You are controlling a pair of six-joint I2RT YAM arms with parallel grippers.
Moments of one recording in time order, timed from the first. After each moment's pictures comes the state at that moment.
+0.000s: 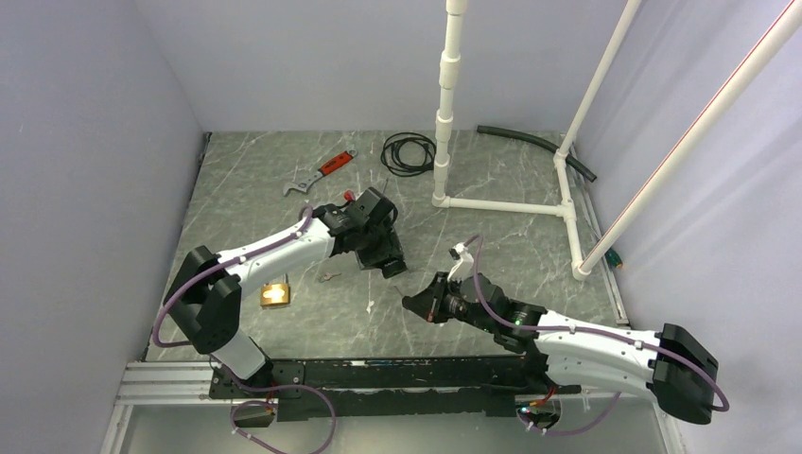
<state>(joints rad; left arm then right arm) -0.79 1.59 1.20 -0.64 -0.04 -1.07 1.06 0.88 0.32 0.19 0.07 0.97</state>
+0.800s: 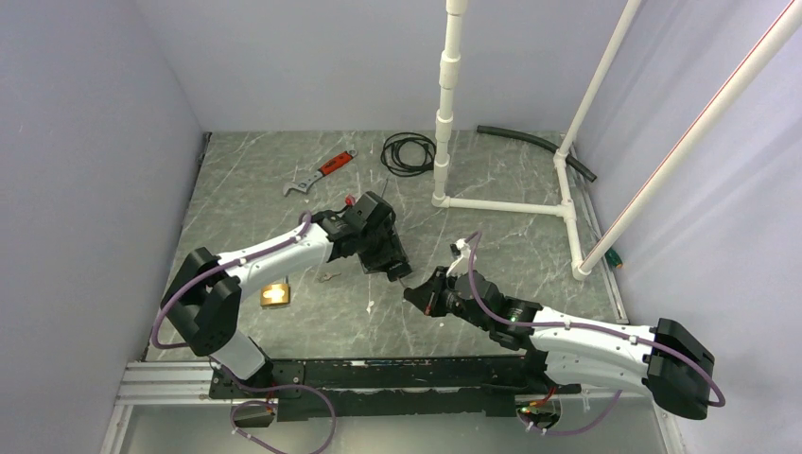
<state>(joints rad) -0.79 1.57 1.14 -0.54 0.03 -1.10 1.06 0.93 0.35 0.17 0.18 0.96</state>
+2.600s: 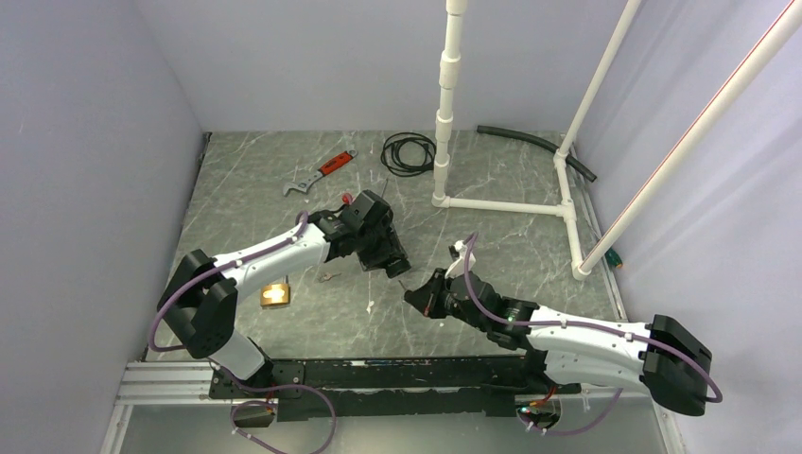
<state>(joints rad) -0.78 1.55 1.13 -0.52 0.01 -1.11 1.07 0.96 0.35 0.15 0.20 0.99</state>
